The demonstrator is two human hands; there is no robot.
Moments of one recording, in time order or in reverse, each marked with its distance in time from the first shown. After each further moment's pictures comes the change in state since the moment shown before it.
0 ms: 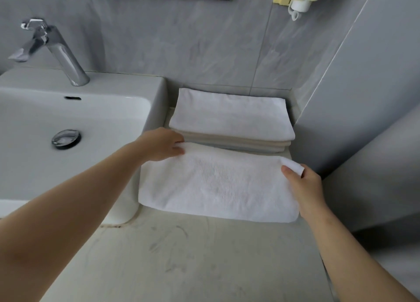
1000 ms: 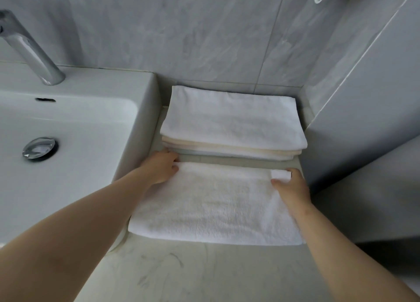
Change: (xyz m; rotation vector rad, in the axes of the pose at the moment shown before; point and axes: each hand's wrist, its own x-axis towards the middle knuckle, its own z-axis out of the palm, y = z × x) left_hand 0.072 -0.024 0.082 -0.138 -0.094 -0.160; right_hand 0.087 0.036 0.040 -0.402 -0.012 0.092
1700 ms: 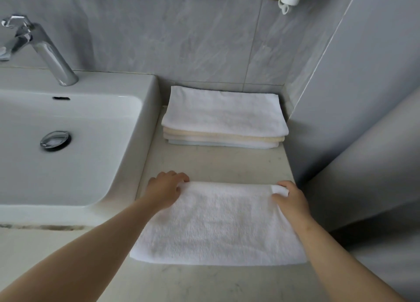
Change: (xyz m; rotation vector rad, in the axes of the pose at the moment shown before) left_hand -0.095 0.023 0.050 0.005 0.090 0.076; right_hand -0.069 0.053 -0.023 -0.061 -0.013 -0.068
